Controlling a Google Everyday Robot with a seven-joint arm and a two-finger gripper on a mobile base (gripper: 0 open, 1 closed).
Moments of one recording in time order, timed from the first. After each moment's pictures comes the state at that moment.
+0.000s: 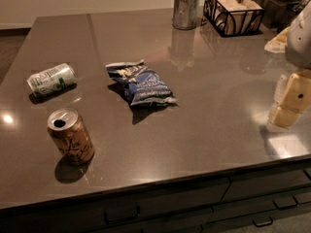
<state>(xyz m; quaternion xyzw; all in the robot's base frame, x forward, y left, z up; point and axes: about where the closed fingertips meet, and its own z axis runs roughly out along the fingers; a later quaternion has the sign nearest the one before) 0.438 -0.217 0.976 -0.60 0.78 -0.03 0.16</state>
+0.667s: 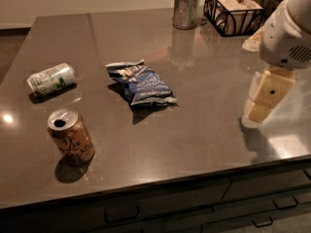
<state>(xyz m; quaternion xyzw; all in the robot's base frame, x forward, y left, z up) 0.455 -0.183 0.970 -0.62 0.77 -0.02 0.18</state>
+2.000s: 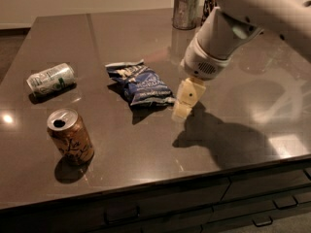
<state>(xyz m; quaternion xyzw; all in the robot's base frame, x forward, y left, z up) 0.535 -0.067 0.885 -0.63 0.75 0.08 0.19</state>
